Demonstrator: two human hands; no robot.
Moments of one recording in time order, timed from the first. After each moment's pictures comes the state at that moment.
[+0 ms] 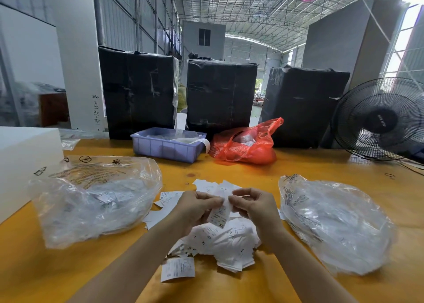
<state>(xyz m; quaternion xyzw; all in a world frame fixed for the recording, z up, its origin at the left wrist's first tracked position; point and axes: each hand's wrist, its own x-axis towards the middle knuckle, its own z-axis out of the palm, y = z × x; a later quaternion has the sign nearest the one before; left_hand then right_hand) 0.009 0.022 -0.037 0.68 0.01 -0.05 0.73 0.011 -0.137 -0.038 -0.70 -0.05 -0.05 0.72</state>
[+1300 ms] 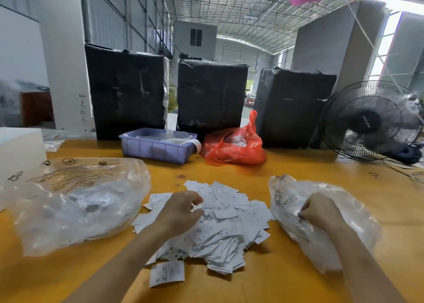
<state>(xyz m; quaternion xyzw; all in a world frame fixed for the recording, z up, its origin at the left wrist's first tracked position) 0.024 0.038 -0.052 0.94 -0.13 0.15 0.28 0.037 -0.279 -0.031 -0.97 0.16 -0.08 0.17</state>
